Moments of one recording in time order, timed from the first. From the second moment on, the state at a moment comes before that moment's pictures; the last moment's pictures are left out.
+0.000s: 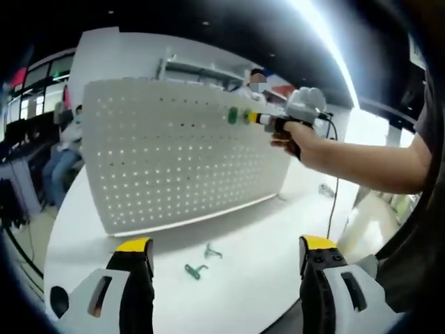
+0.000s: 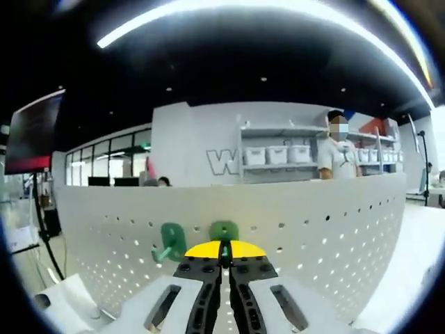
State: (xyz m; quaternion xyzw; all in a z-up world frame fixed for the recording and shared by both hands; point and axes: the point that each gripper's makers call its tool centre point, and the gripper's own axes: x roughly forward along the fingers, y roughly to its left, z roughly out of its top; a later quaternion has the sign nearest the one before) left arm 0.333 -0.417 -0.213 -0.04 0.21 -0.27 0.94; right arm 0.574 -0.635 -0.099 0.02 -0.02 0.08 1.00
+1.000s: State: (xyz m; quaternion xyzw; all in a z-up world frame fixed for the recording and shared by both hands) left arm 0.327 -0.414 -0.215 -0.04 0.21 -0.27 0.94; right arm 0.579 -0.635 -0.104 -0.02 0.01 0.06 1.00
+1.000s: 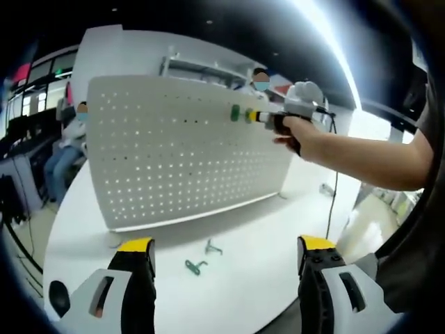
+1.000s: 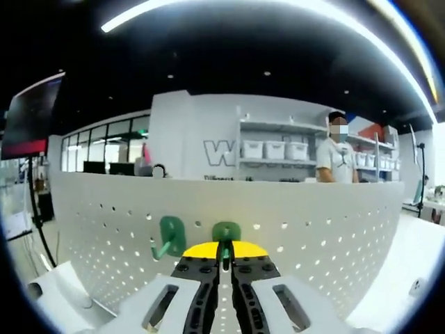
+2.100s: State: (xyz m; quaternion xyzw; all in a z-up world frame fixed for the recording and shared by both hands) left arm 0.314 -0.409 -0.201 -0.02 0.21 -0.26 0.94; right arm 0.515 -0.651 -0.128 -0.04 0.05 0.11 0.99
